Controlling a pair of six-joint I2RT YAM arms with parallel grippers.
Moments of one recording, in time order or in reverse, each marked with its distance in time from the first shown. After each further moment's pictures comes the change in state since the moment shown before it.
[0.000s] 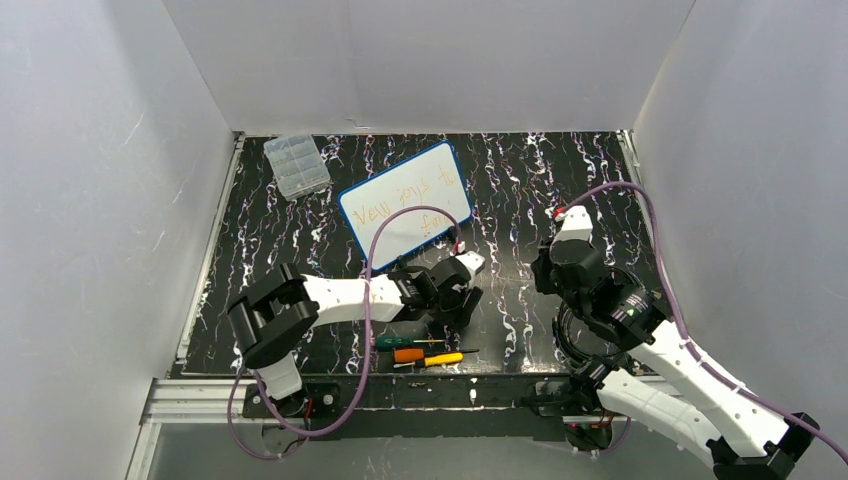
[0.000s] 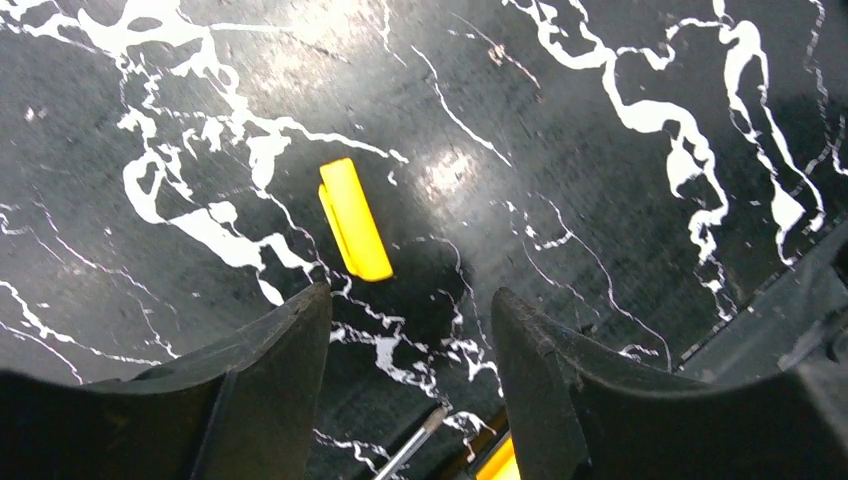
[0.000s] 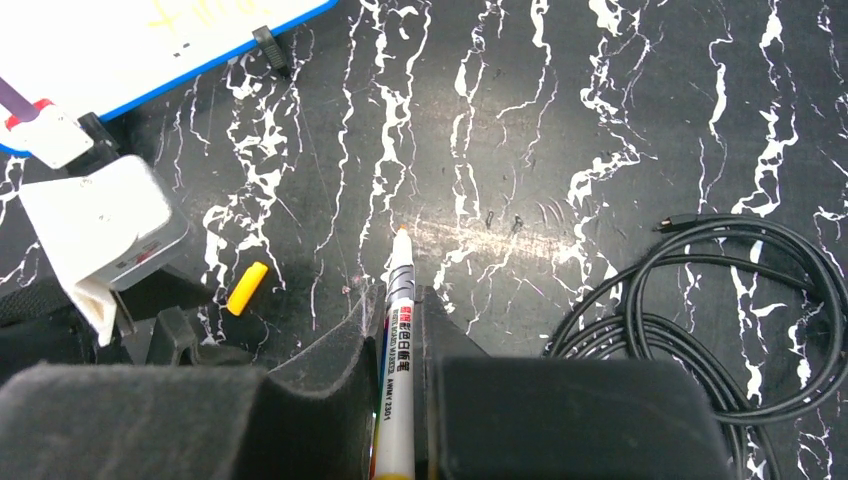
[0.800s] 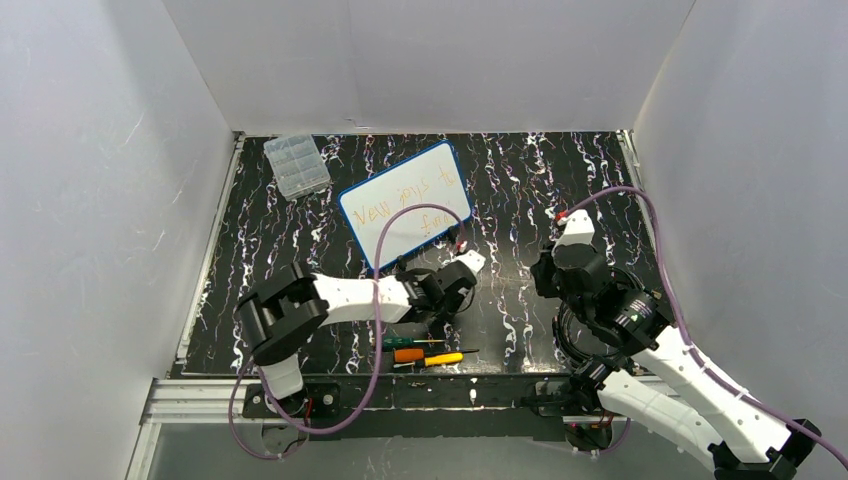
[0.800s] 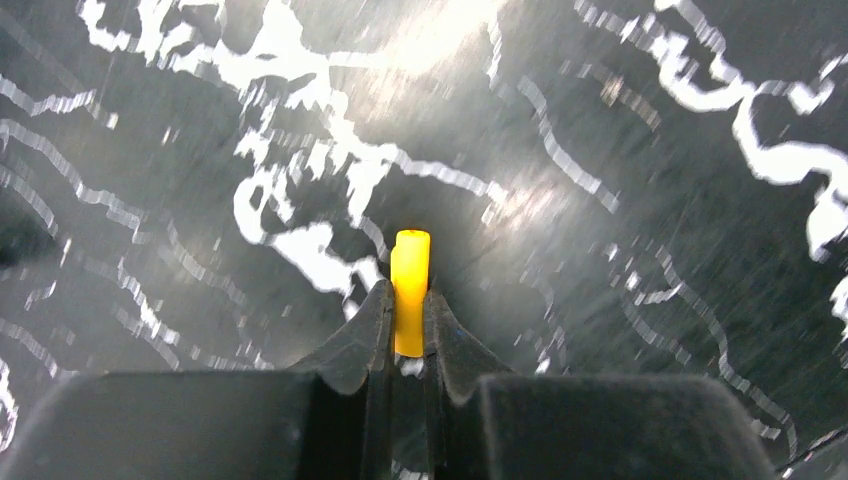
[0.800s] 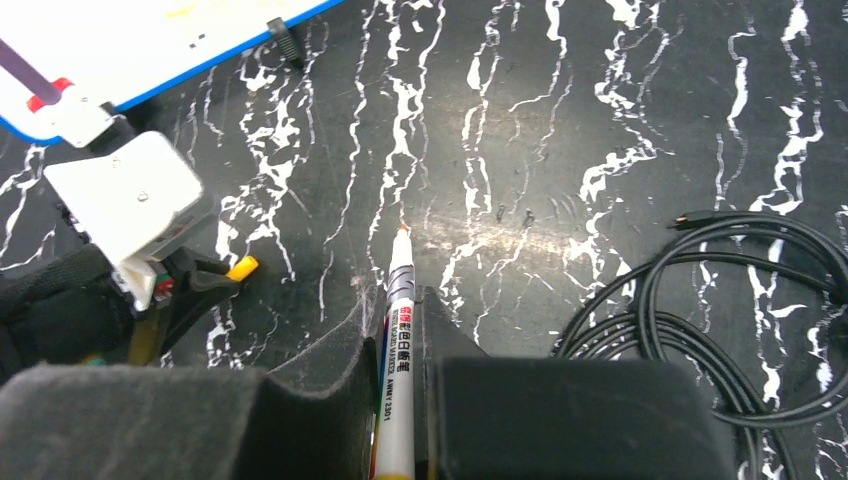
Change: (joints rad) left arm -0.018 0.099 0.082 -0.039 -0.208 0.060; right arm 0.000 -0.046 -0.031 0.000 -0.003 0.001
